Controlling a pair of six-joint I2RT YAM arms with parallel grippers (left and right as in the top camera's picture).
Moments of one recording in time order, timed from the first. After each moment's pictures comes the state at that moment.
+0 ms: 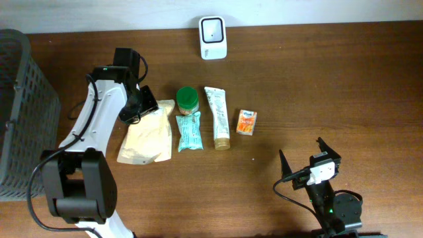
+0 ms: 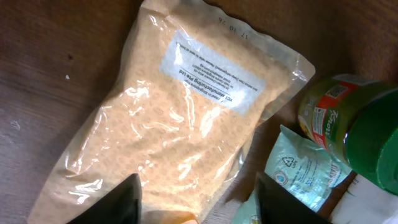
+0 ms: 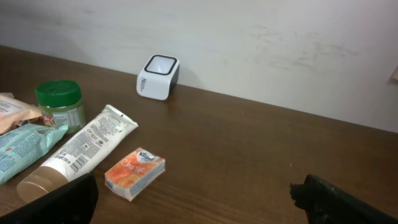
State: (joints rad) left arm -0.08 1.89 1.53 -1.05 0.03 -0.51; right arm 0.11 0.01 0.01 -0.07 -0.12 -0.13
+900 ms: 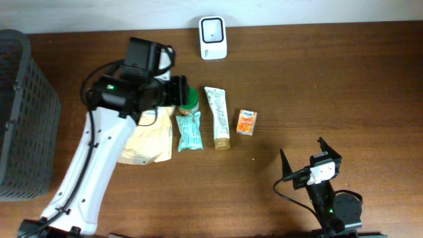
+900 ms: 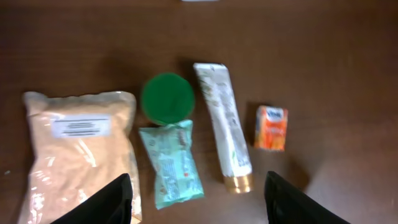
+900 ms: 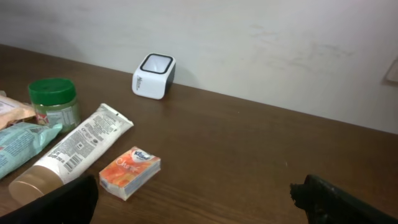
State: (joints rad) left arm -0.33 1.57 1.60 -0.99 0.12 -0.26; right arm 0.11 0.01 0.01 -0.07 -0.11 -0.14
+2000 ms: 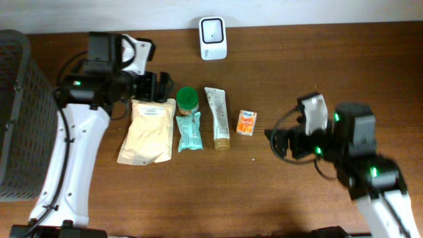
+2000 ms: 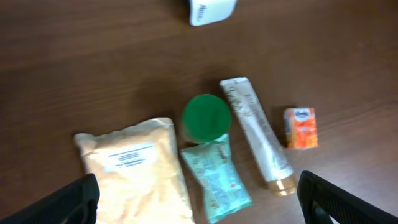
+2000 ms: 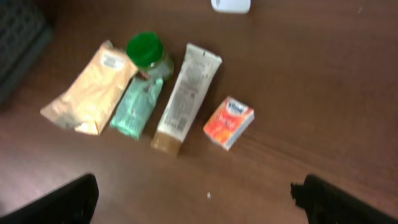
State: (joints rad) left arm -0.09 1.58 1.60 -0.96 0.28 0.08; right arm 0.11 1.02 1.00 -0.77 -0.41 -0.02
